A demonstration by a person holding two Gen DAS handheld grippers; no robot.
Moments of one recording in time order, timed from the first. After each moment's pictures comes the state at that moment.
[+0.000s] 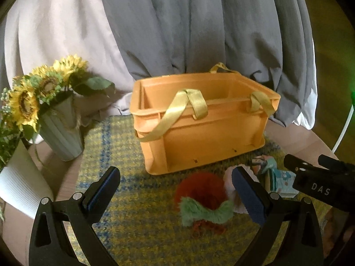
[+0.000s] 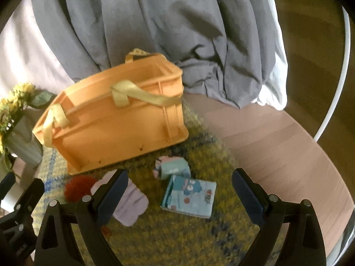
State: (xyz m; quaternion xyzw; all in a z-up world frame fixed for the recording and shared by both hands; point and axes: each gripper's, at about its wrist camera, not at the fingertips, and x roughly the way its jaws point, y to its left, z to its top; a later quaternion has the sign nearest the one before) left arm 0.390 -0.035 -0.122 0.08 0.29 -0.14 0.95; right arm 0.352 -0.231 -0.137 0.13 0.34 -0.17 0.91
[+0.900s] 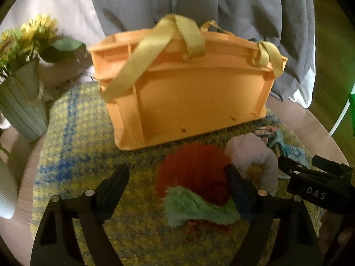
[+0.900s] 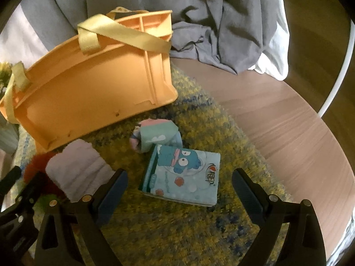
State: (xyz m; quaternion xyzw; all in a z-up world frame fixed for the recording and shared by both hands) left arm 0.433 -0.046 -0.189 0.06 0.37 -0.20 0.91; right arm 0.374 -0.234 -0.196 0.13 0.41 -0.20 0.88
